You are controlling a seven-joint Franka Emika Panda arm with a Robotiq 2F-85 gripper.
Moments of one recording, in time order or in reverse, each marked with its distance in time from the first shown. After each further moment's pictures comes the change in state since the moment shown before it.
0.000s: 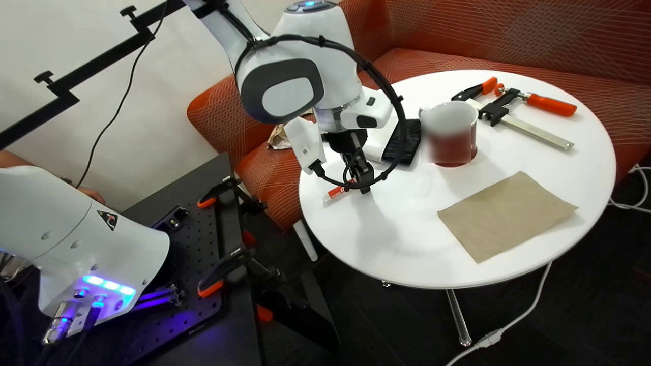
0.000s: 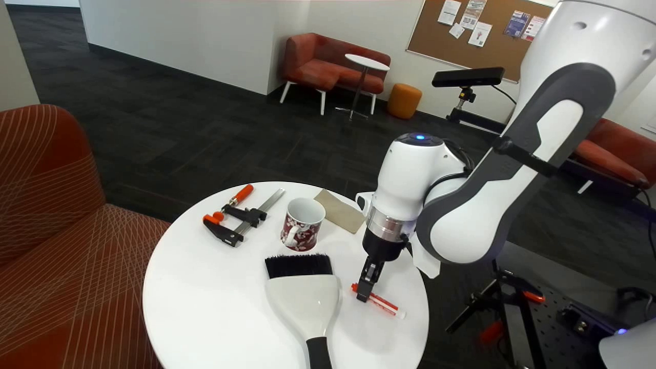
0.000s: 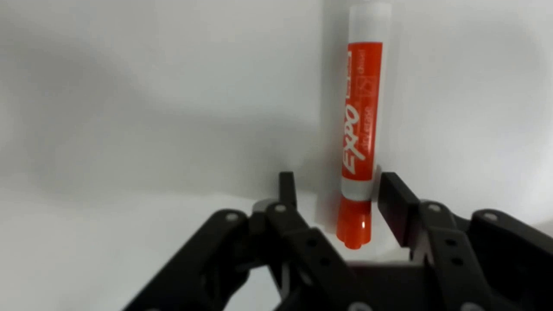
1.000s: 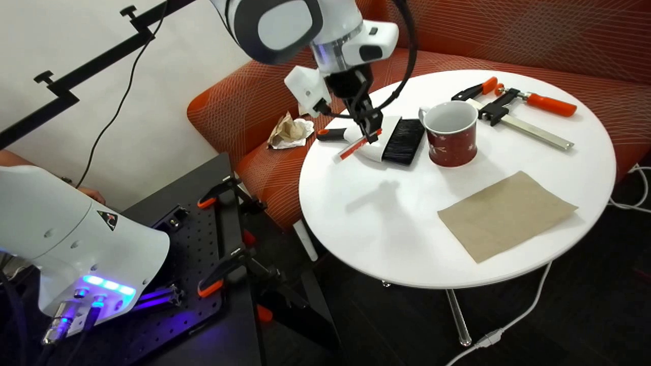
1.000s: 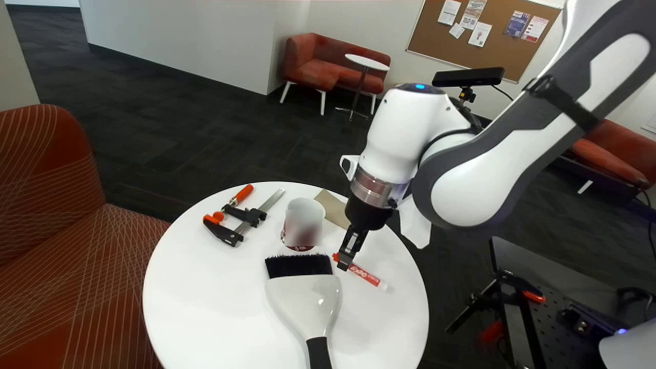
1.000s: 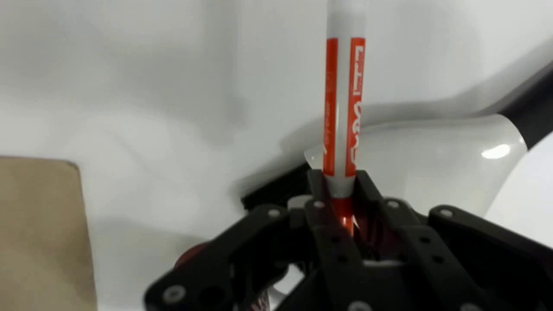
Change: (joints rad) arm 0.076 -0.152 -0.011 0.050 -0.001 -0.104 0.033
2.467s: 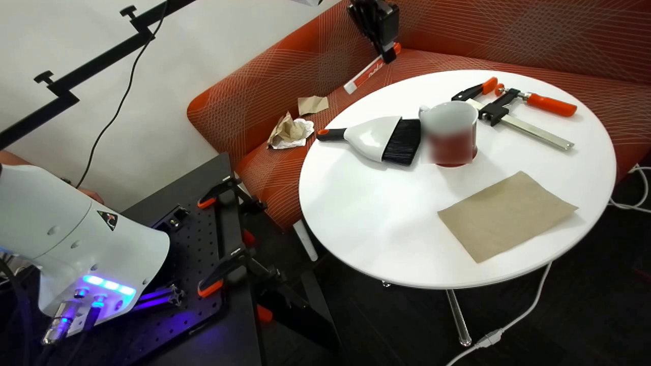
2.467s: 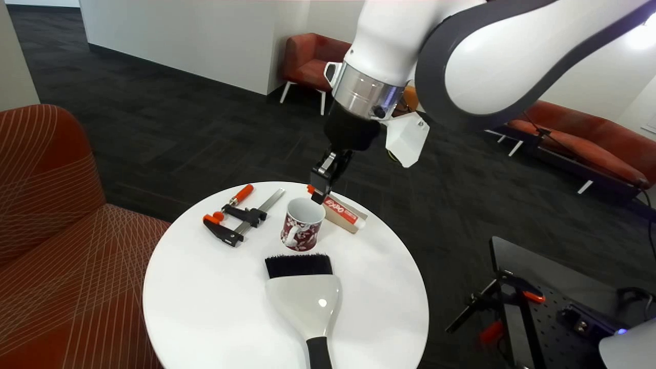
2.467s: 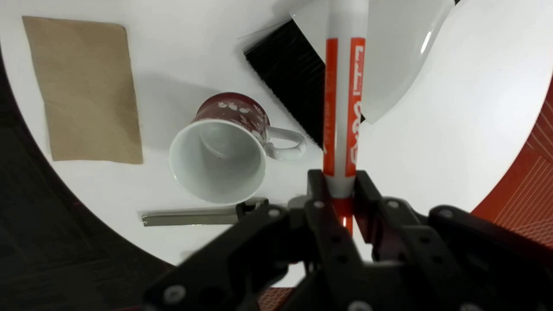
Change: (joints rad) arm 0.082 -0.177 -0.053 0.148 -0.068 -0.210 0.111
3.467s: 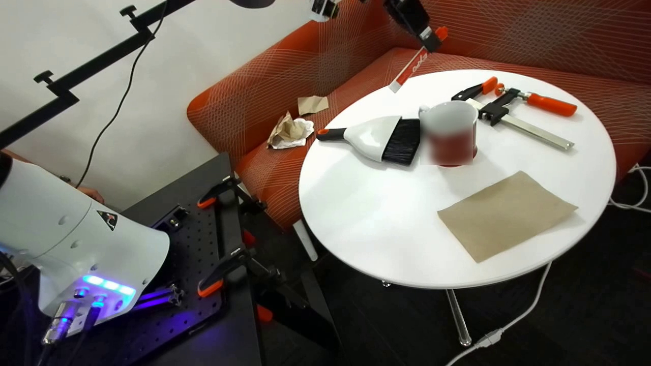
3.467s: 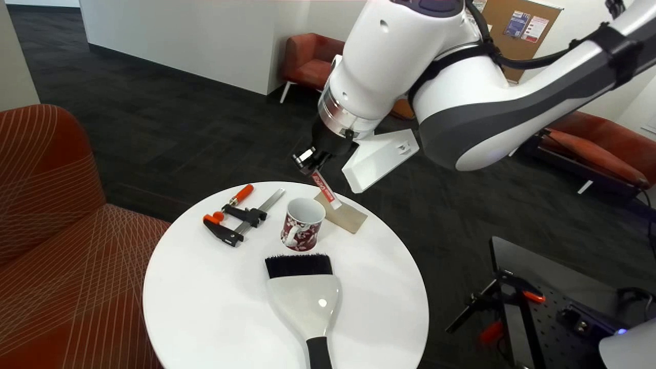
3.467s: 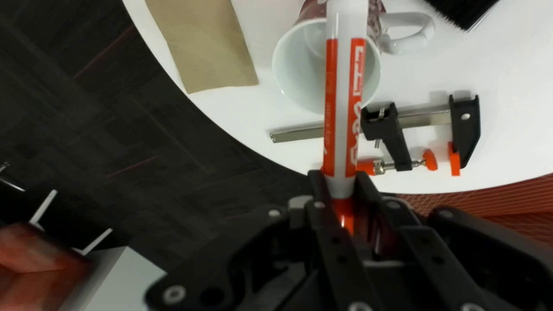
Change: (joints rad) arm 0.304 0.094 -0.345 0.062 -0.723 0.101 0.937
